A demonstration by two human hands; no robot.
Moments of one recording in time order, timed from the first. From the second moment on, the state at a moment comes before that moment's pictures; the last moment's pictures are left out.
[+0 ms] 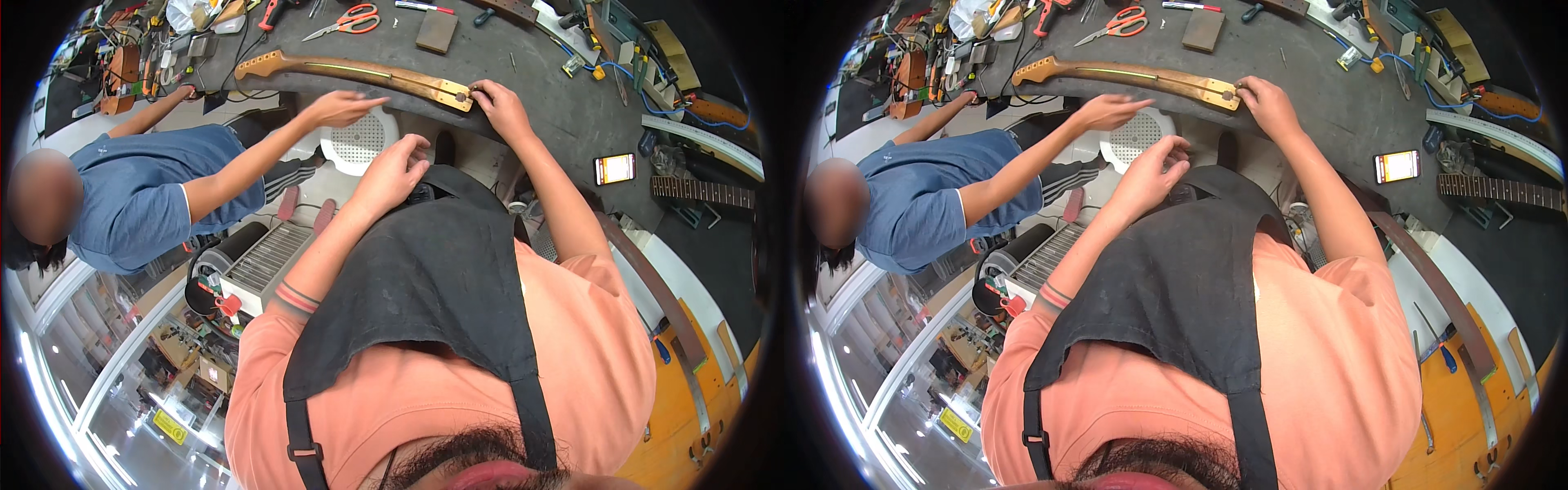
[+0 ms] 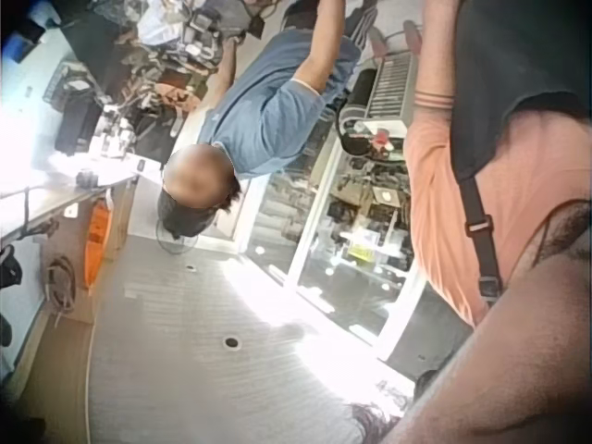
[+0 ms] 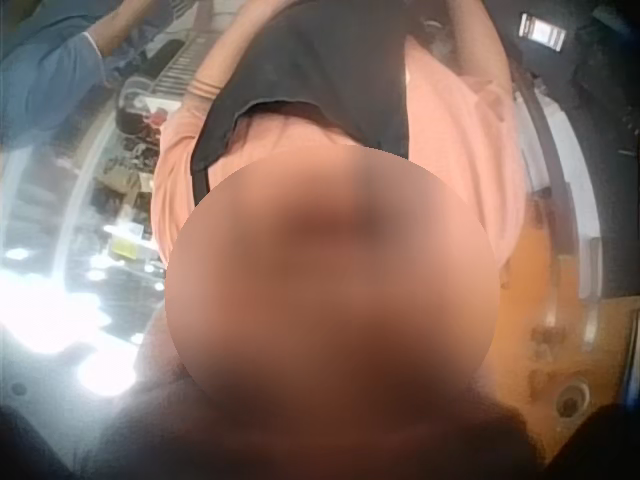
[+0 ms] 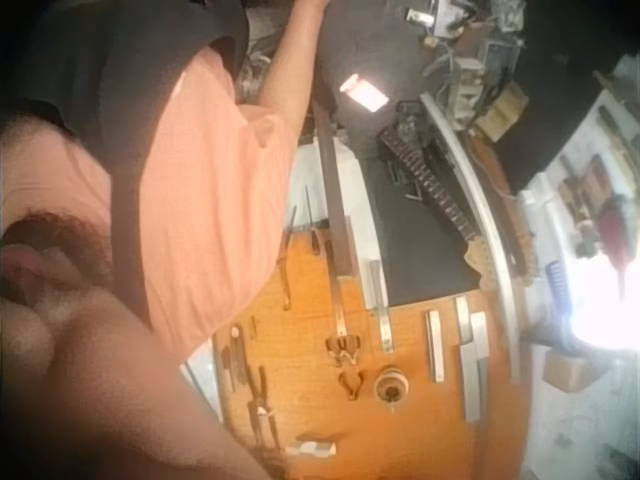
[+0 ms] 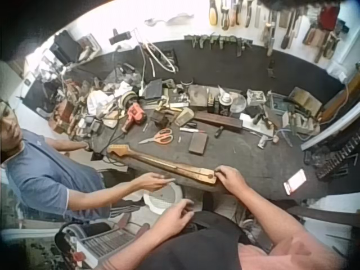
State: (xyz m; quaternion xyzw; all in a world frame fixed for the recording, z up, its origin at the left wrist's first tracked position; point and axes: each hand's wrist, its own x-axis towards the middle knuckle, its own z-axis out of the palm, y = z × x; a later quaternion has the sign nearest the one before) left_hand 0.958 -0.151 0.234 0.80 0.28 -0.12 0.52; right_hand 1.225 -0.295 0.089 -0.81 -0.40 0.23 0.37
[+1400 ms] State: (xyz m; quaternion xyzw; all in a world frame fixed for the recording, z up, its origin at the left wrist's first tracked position) left_hand 1.051 -0.089 0.091 0.99 -0.07 0.00 0.09; right_hand 1.273 -0.361 0.024 -0.92 -0.30 -0.13 0.22
